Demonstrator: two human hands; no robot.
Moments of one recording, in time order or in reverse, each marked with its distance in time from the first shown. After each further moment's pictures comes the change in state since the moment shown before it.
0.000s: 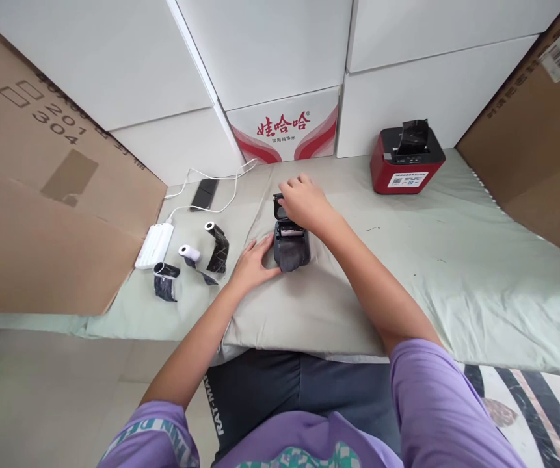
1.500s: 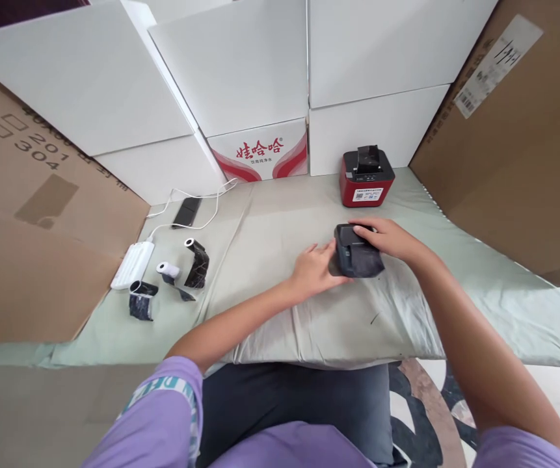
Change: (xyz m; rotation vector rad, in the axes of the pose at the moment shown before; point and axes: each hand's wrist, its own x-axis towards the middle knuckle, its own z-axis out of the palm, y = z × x) left_hand 0.072 0.163 0.086 -0.027 -0.073 0.322; right_hand -0.162 0.176 -0.014 0.550 0.000 0.411
